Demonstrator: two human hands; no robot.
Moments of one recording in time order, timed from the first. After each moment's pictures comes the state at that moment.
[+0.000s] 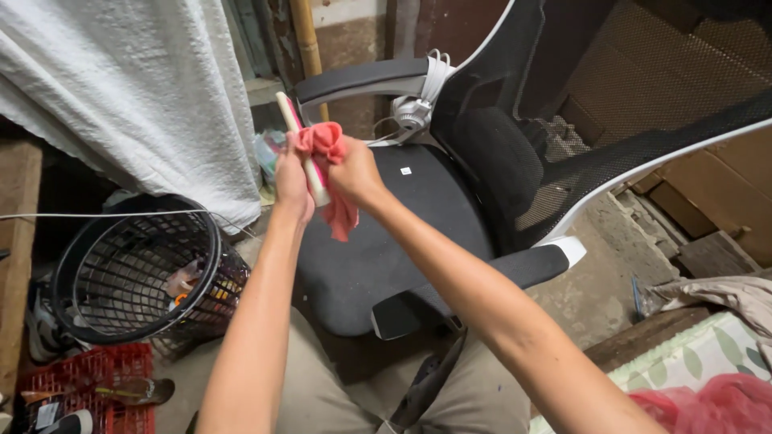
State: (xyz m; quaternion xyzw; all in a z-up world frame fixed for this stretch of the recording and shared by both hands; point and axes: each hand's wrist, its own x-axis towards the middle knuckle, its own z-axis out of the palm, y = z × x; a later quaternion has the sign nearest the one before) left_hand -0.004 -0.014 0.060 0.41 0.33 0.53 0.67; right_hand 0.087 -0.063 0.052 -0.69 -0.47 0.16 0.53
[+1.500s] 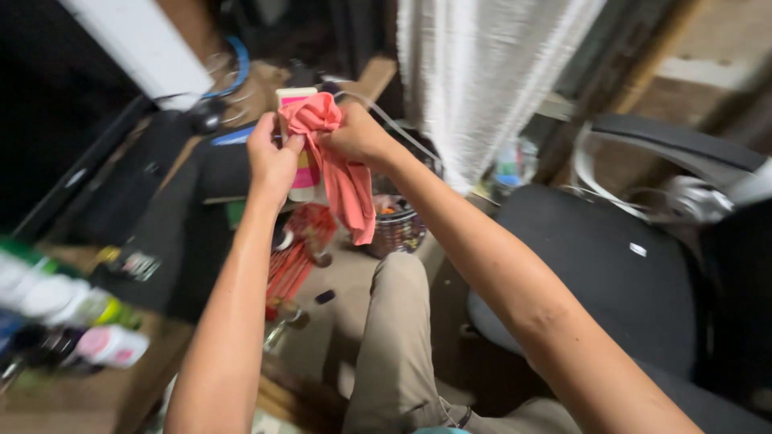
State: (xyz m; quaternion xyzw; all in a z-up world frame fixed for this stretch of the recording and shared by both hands) left_hand -0.513 -0.029 0.079 0.56 0.51 0.64 0.13; right_hand -0.337 0.020 0.131 -0.39 -0.73 0.43 0.35
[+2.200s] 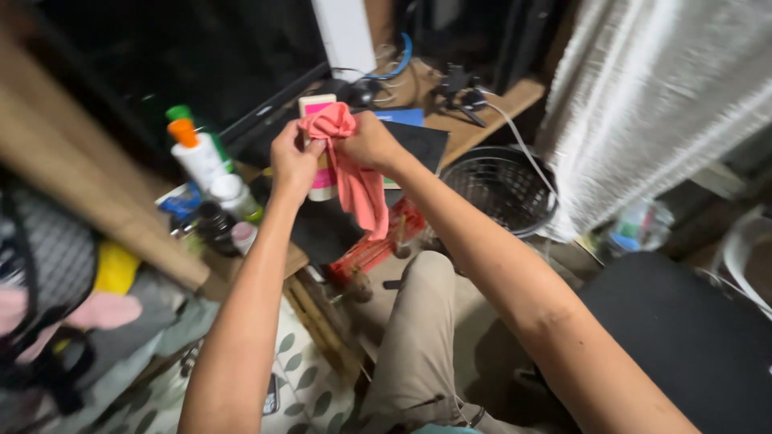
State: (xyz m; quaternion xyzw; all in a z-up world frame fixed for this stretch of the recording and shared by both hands) left_hand -0.645 -0.216 0.112 0.43 0.65 0.62 0.01; right_hand -0.526 -0.082 0.135 -0.26 -0.82 0.45 0.25
